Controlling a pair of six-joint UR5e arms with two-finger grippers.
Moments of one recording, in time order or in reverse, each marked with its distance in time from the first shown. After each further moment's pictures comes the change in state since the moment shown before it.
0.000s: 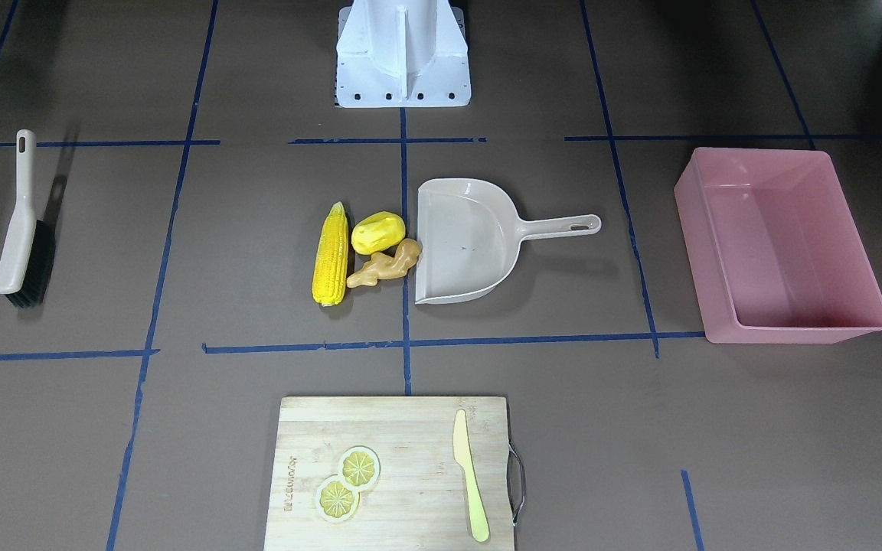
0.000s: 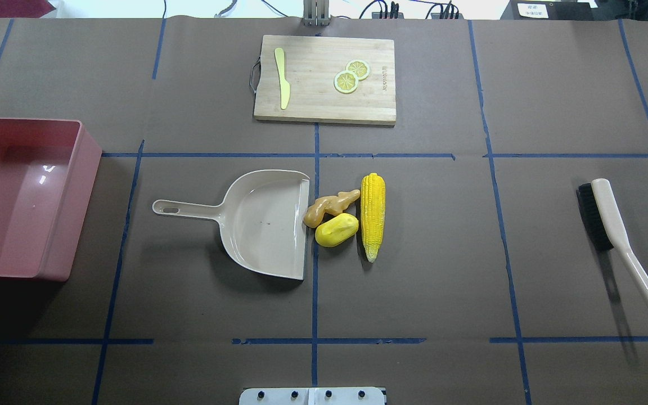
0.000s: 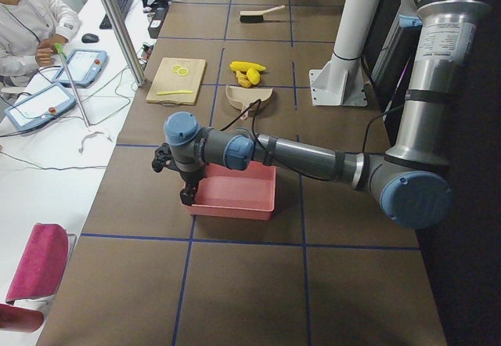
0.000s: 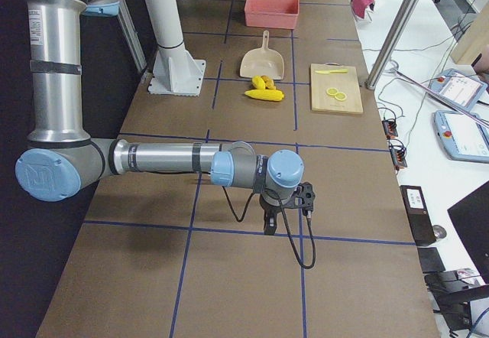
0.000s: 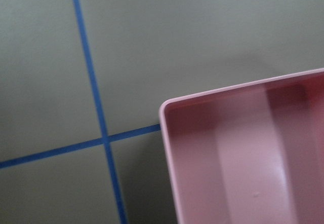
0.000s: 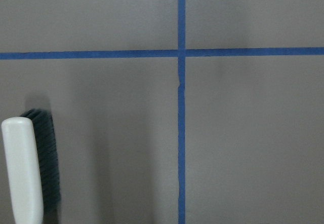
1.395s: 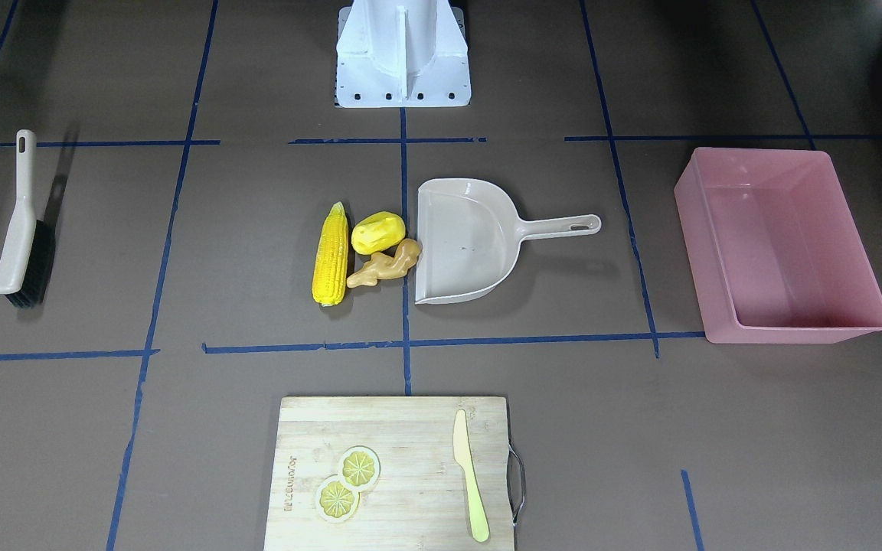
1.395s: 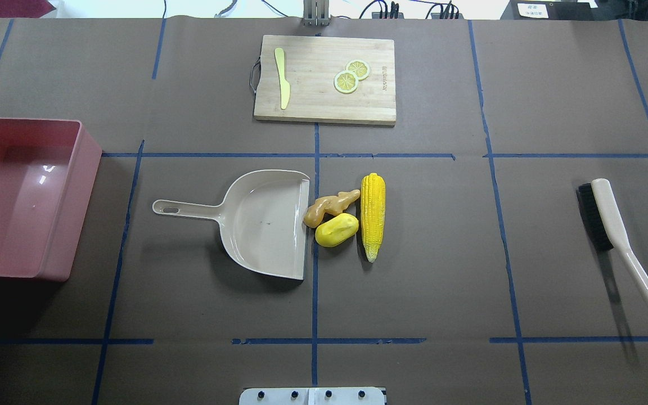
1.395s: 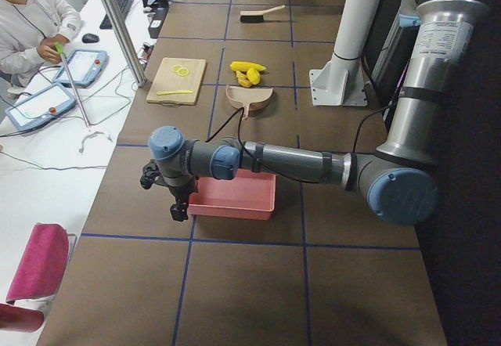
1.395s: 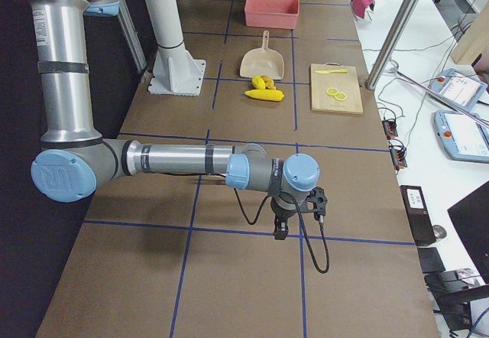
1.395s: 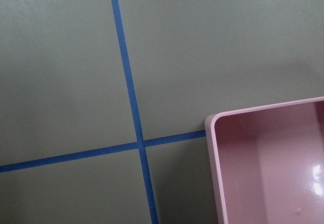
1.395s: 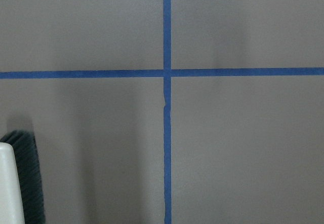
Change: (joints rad) left arm -0.029 -0.014 0.143 0.065 0.082 0.016; right arm 0.002 0.089 -0.109 -0.008 -0.041 -0.013
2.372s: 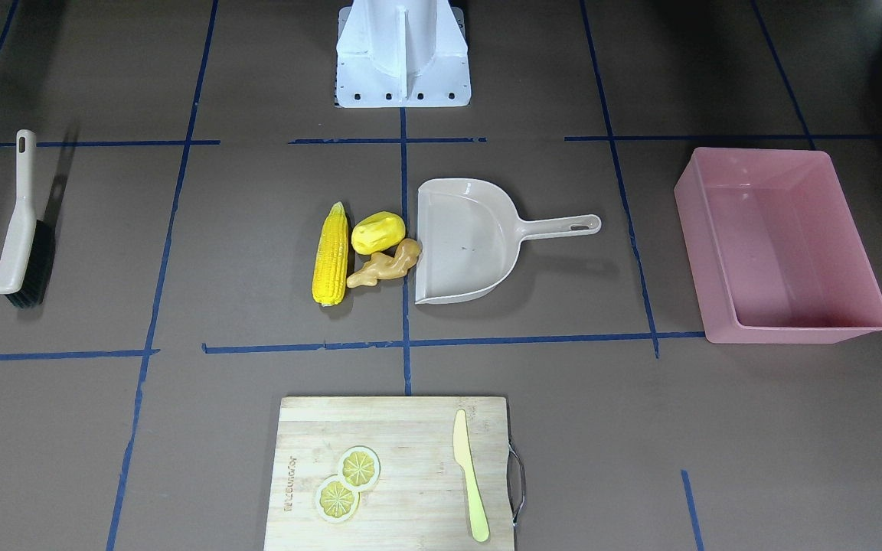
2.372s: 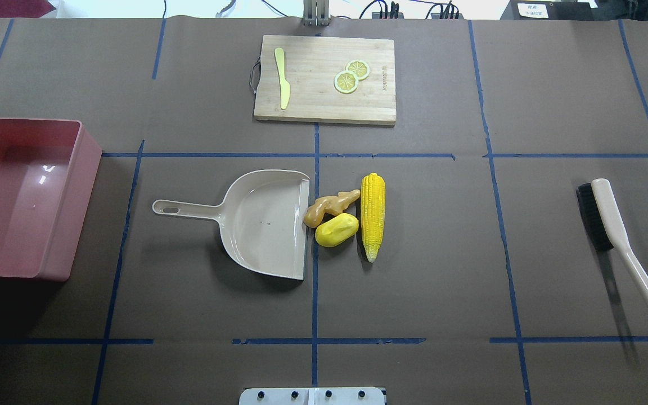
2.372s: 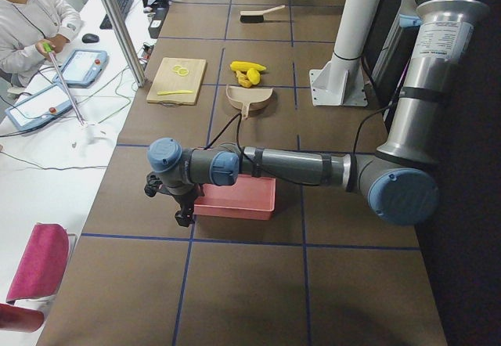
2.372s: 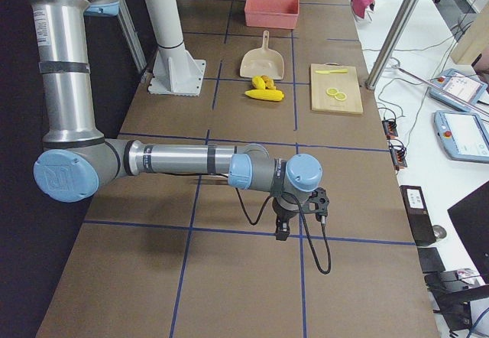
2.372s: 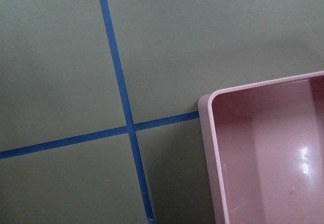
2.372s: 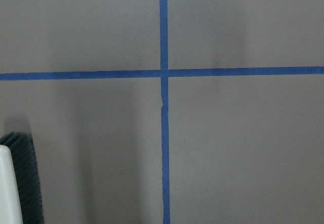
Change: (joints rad) left arm -0.001 -0.004 0.037 0.047 -0.055 0.088; right arm 0.001 0.006 -0.010 -0.010 -0.003 0.000
